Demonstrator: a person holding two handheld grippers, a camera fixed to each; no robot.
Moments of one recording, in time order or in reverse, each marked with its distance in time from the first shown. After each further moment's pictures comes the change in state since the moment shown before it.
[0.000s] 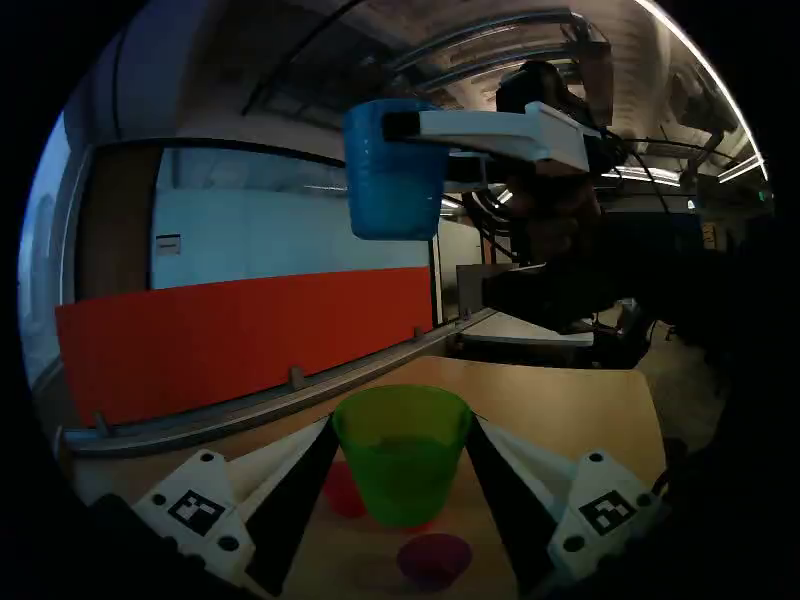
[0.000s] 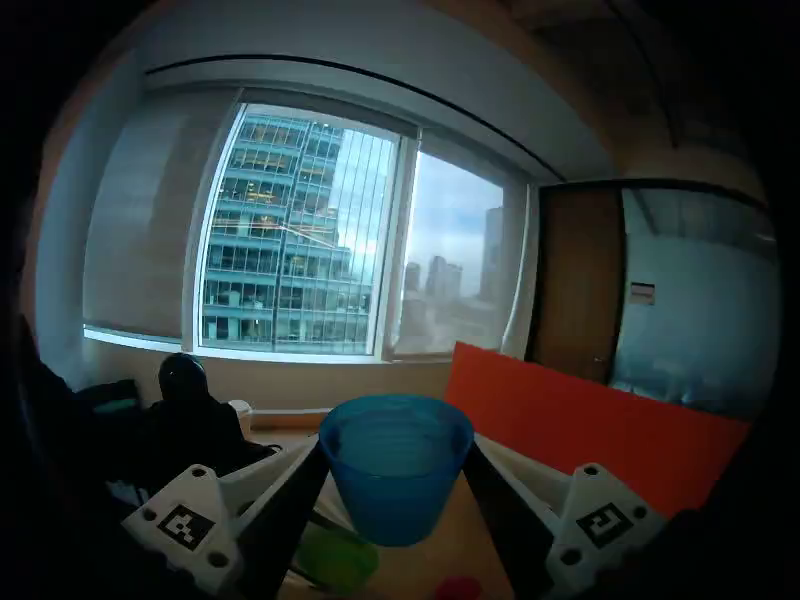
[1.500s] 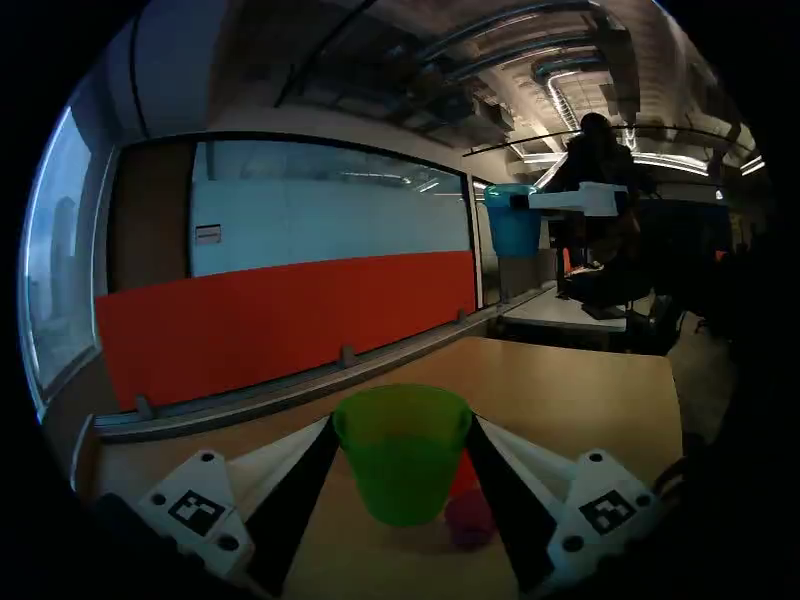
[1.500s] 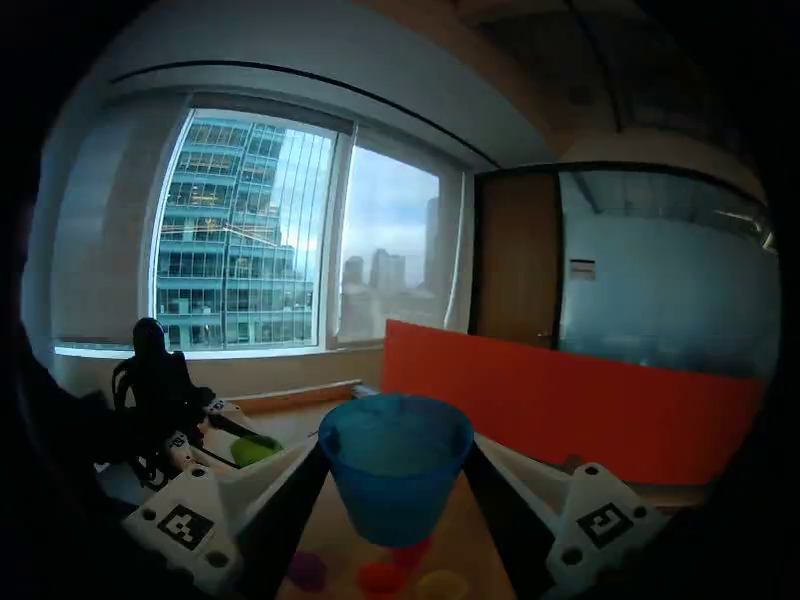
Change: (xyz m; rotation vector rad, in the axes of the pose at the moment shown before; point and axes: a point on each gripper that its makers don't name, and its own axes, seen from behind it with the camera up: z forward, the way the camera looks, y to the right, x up) left arm -0.016 -0.047 -0.058 0.145 -0.060 0.004; right arm -0.048 0.068 -0.099 -0.189 -0.023 0.083
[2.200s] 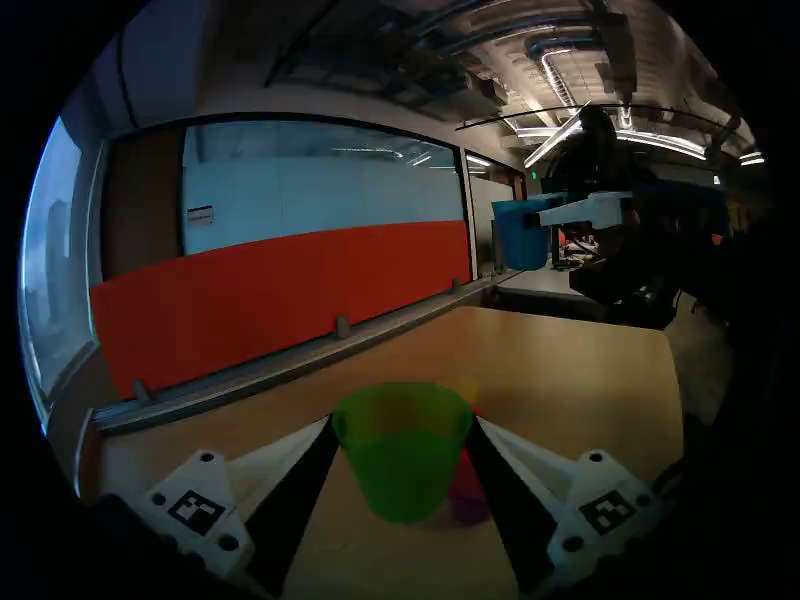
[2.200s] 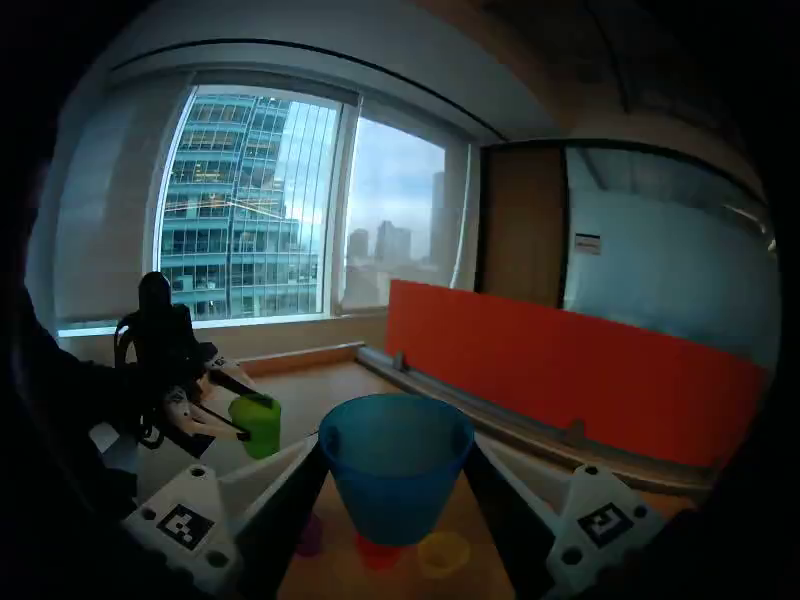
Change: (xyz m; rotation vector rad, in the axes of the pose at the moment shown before) left arm -0.032 0.005 -0.002 -0.021 -0.099 0.024; right arm -0.071 -0.001 -0.017 0.021 -0.112 -0.015
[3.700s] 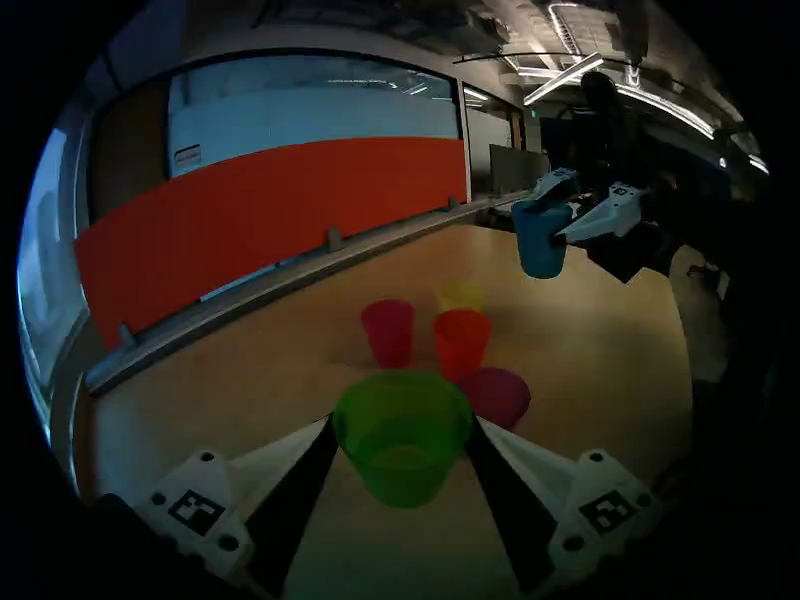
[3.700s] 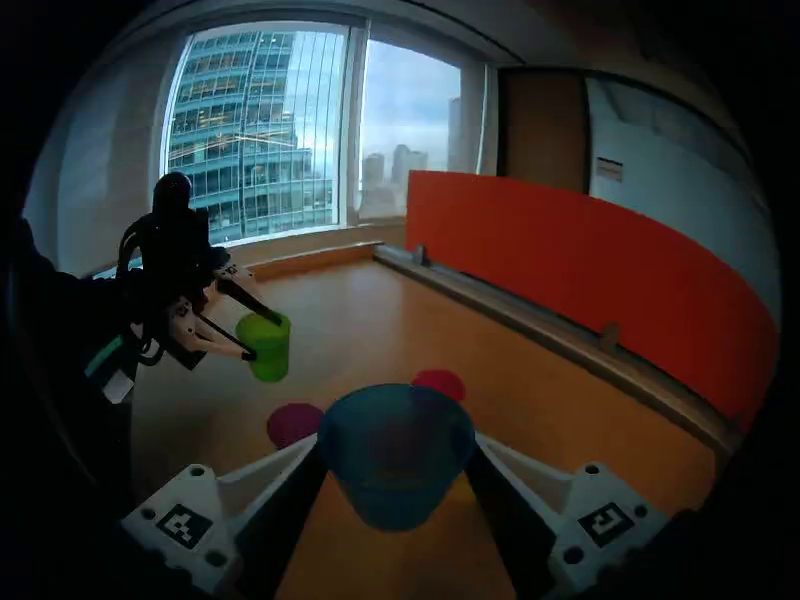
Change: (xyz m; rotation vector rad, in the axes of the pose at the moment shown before) left arm -0.094 0.001 0.012 -0.034 -0.261 -0.003; right arm -0.152 -0.011 0.010 0.065 -0.288 0.015
